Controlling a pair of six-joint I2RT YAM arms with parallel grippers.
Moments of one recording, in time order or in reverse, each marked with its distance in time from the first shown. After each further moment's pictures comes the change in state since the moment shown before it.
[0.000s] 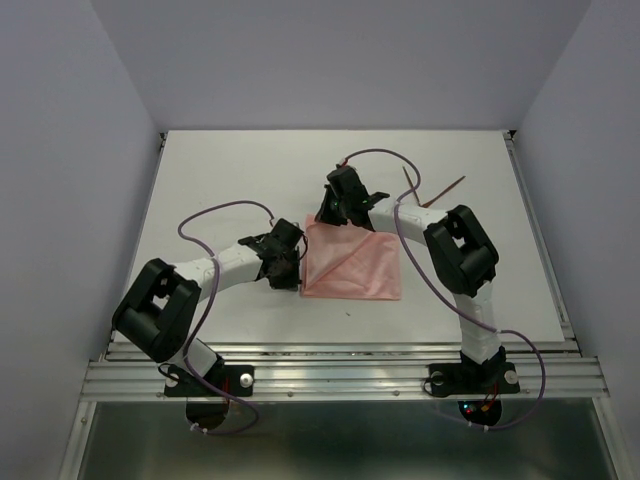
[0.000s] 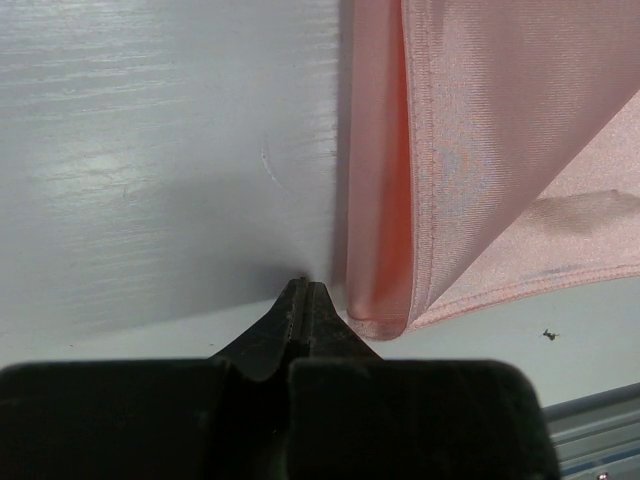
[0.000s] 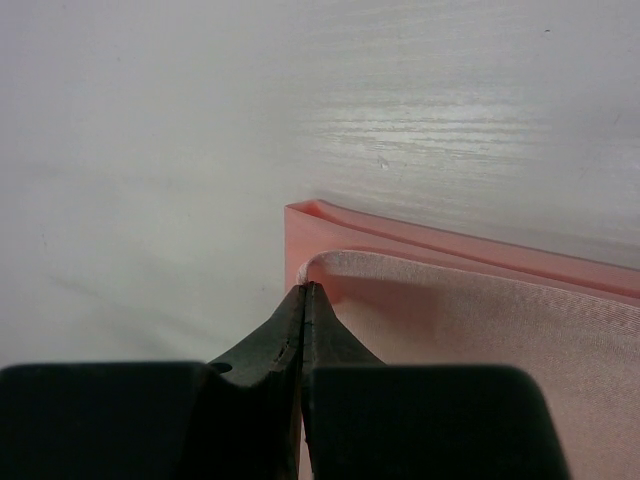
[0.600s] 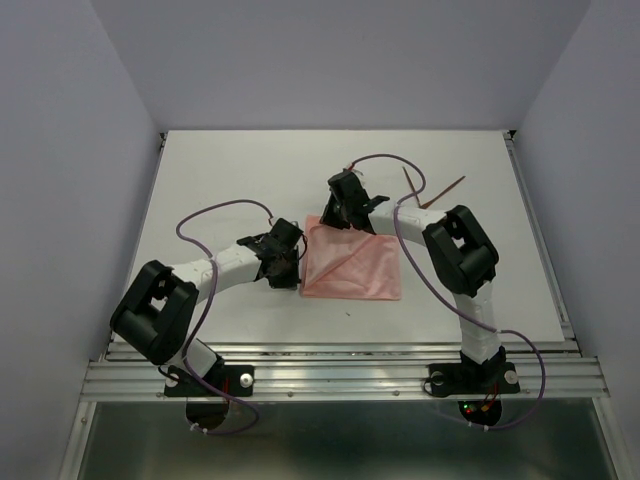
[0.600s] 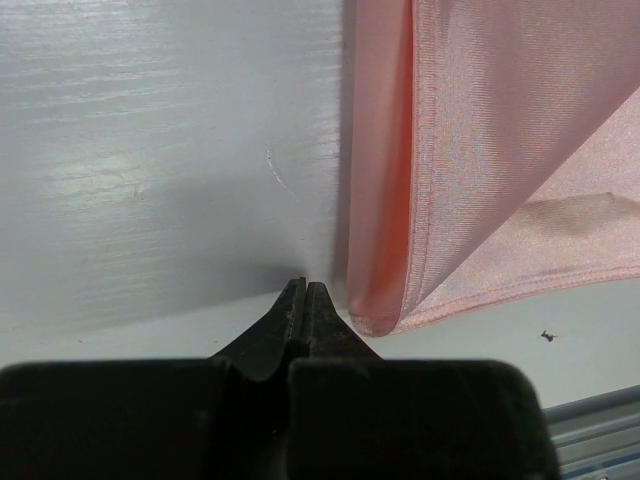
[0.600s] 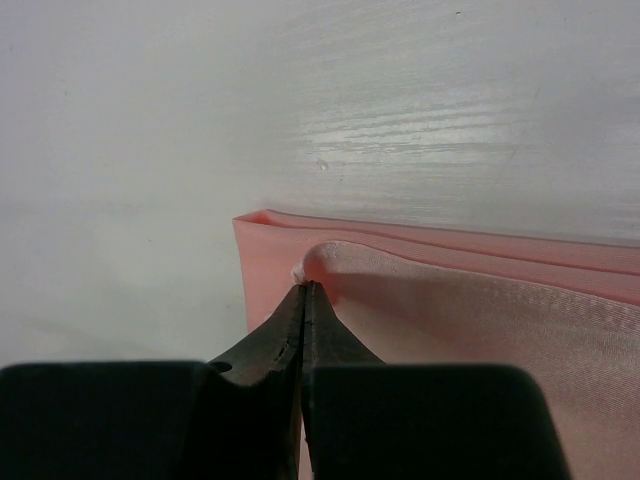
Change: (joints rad) left arm 0.000 -0.016 0.000 -0.005 -0.015 -0.001; right arm 0.000 0.000 -0.039 0.007 0.084 0.072
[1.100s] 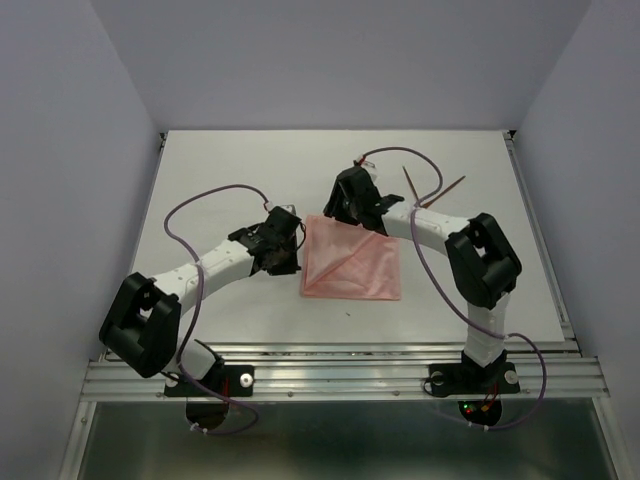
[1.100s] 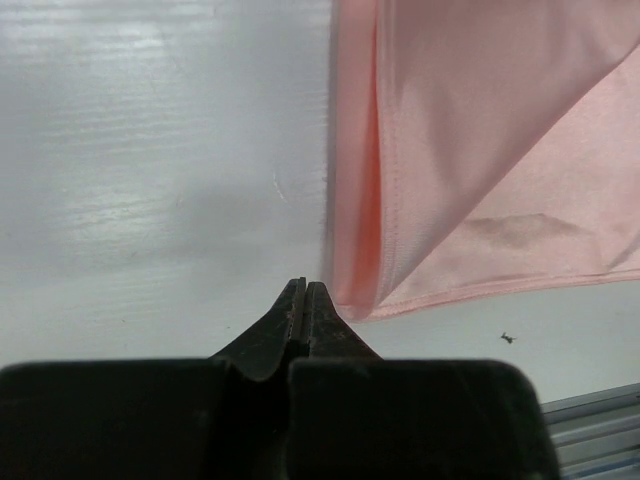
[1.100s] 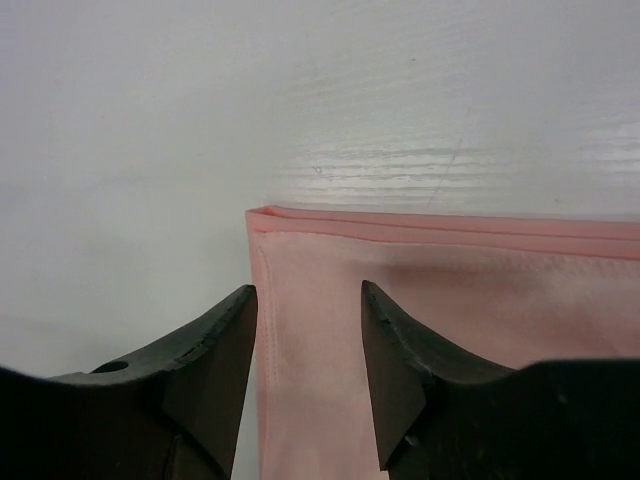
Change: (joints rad) left arm 0.002 -0.071 0.064 -0.072 -0.069 0.000; right arm 0.000 -0.098 -0.053 -0.010 0.074 -0.034
